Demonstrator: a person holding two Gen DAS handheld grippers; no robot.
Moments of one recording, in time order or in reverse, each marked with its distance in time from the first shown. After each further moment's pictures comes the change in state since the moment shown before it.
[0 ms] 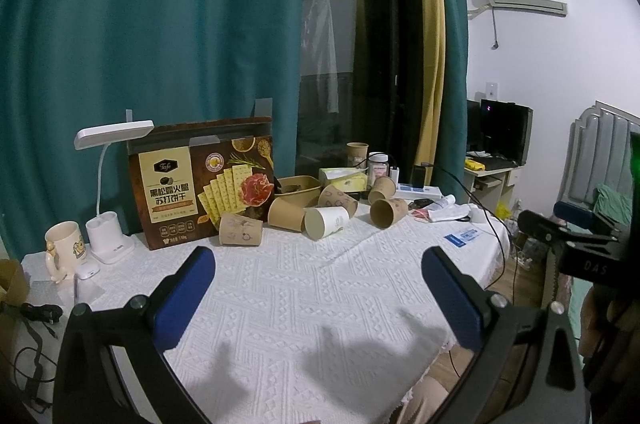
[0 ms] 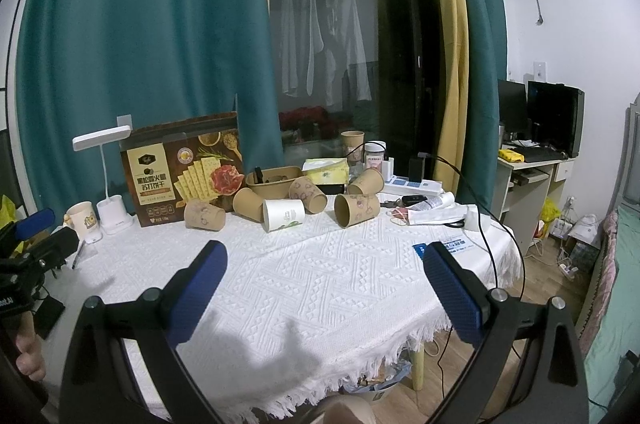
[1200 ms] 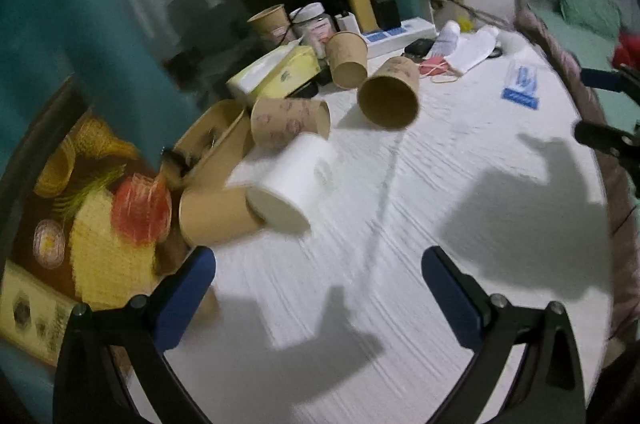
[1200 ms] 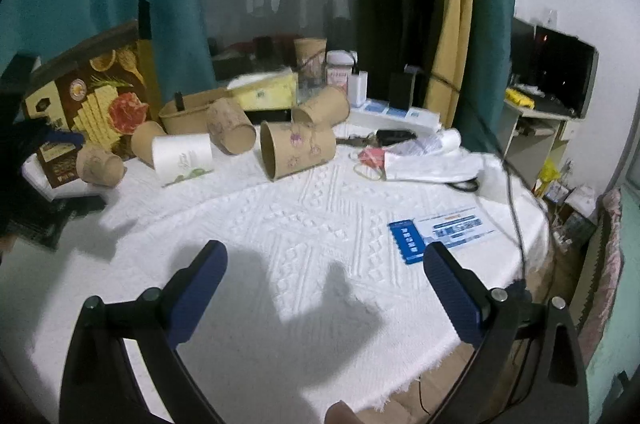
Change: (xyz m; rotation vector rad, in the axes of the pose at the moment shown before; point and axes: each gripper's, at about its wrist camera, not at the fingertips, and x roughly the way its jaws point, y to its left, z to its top) left arm 0.353 -0.047 0.008 0.602 0.471 -0.154; right arm 0.244 -0.092 -0.028 0.002 0.295 -0.067
